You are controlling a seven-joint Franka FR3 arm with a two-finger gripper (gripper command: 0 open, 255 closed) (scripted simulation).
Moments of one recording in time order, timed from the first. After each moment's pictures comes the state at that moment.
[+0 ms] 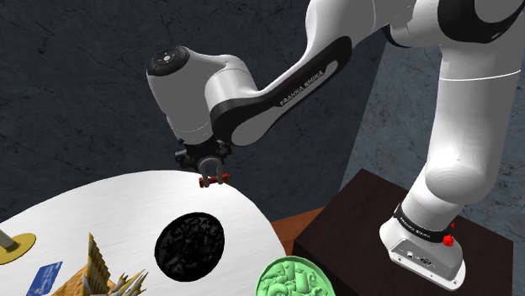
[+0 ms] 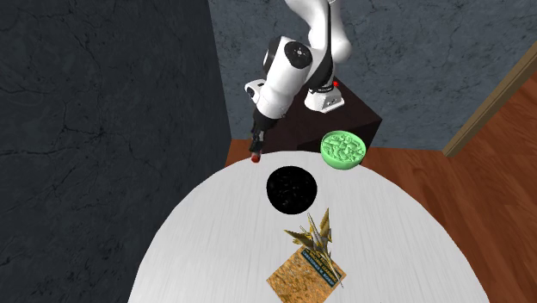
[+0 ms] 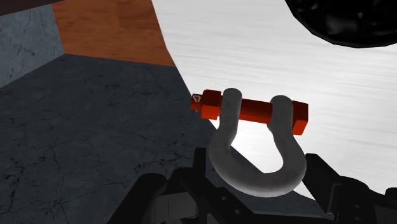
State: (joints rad) arm 0.01 0.32 0.83 -1.88 -0.68 2.01 1.55
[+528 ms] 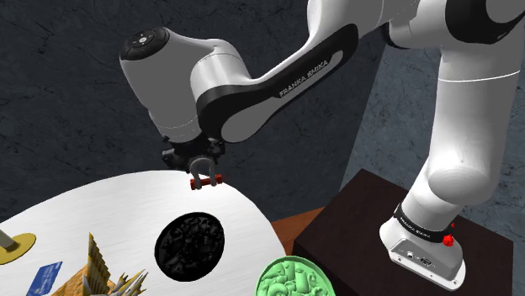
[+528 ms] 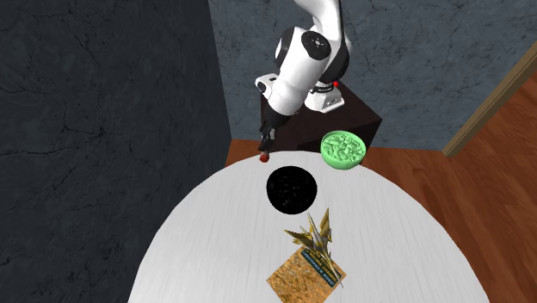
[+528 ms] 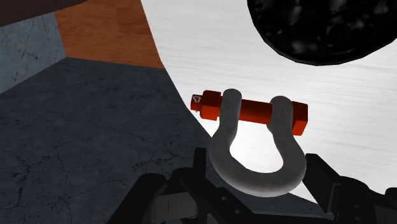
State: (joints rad) arm 0.07 0.33 0.86 -1.80 -0.66 1.91 1.57
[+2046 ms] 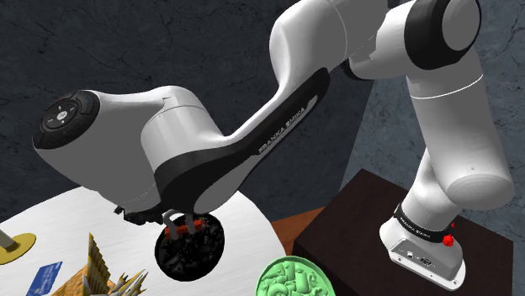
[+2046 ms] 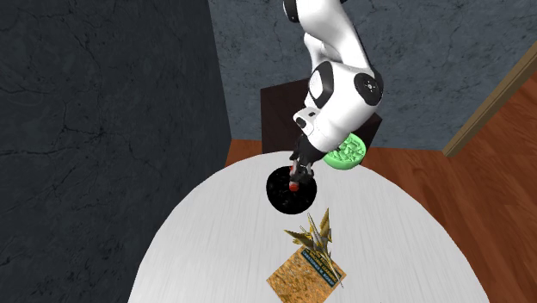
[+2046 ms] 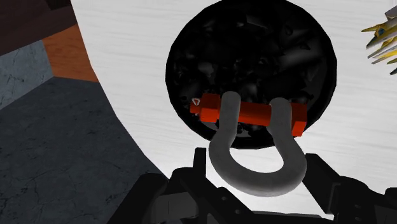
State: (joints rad) arm 0.37 0.58 0.82 -1.59 -0.79 1.79 1.79
